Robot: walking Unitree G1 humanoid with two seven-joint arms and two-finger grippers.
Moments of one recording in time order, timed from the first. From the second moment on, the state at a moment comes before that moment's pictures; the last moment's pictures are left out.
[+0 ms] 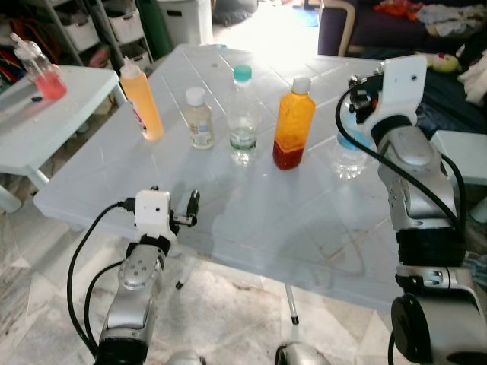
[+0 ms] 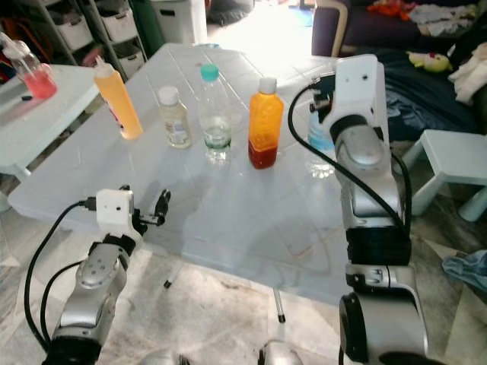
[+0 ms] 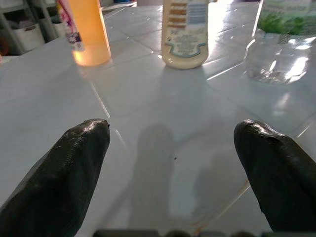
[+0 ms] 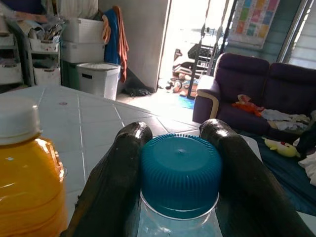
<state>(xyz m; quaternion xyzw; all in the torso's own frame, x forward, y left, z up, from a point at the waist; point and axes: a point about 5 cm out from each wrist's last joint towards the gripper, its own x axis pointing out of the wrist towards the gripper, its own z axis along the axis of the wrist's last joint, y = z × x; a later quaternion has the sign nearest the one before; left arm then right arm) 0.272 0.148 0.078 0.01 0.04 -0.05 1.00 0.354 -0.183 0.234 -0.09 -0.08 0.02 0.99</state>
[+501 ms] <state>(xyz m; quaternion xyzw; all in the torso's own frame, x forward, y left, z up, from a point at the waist) 0.275 0.136 0.077 0.01 0.04 -0.05 1.00 0.327 -0.162 0.225 -0.09 -0.11 0.03 0.99</state>
